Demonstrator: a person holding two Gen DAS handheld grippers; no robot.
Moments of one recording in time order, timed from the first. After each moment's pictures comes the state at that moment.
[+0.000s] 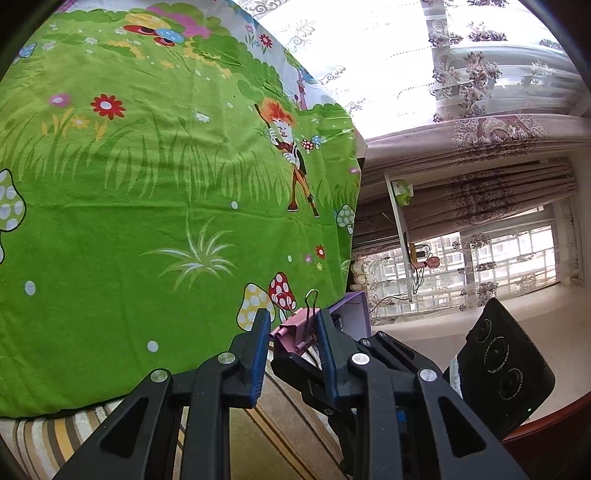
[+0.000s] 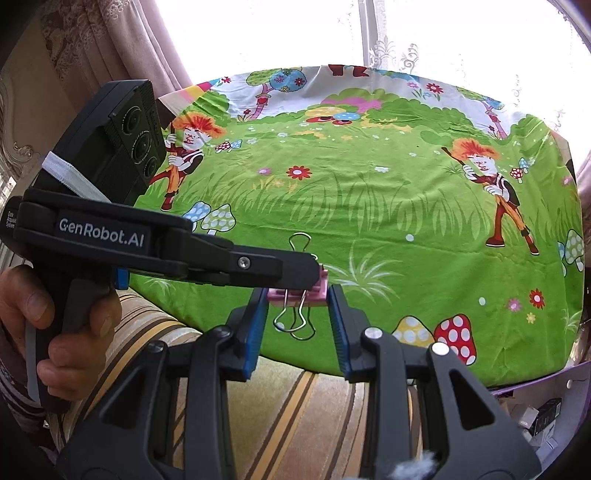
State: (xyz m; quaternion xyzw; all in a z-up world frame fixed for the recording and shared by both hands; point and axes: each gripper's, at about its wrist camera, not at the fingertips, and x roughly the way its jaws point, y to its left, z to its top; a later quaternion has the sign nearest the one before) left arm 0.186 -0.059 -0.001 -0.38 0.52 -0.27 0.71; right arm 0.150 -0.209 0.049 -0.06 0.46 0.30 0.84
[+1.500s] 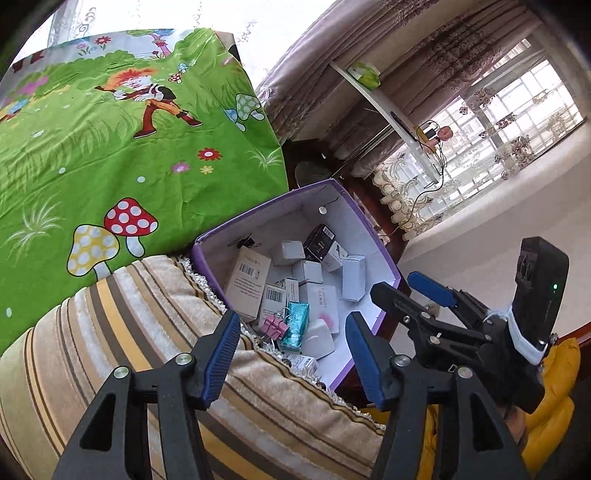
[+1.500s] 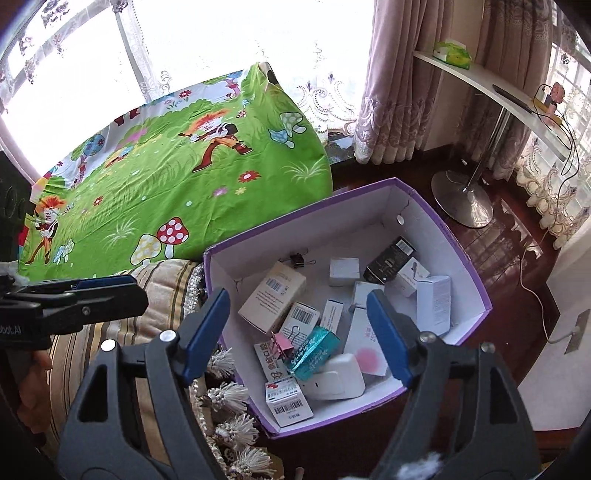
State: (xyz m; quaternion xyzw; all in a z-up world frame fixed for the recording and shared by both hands) left arm 0.088 -0.300 0.045 -0.11 0.55 -0.32 0.77; right arm 0.046 -0.500 0.061 0.06 0.48 -0.02 0.88
